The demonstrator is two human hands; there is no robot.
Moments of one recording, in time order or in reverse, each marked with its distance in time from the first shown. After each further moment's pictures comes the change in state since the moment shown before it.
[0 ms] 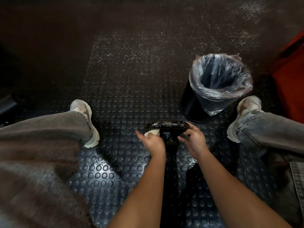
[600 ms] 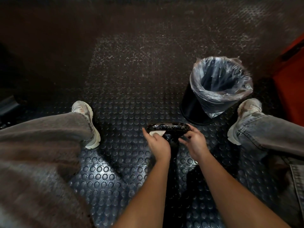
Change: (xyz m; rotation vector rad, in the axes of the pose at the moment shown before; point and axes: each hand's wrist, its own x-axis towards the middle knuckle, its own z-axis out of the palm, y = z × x) left_hand -0.012 -0.005 0.003 0.265 -0.035 0.113; right_hand 0.003 0.001 0.000 -0.007 0.002 0.007
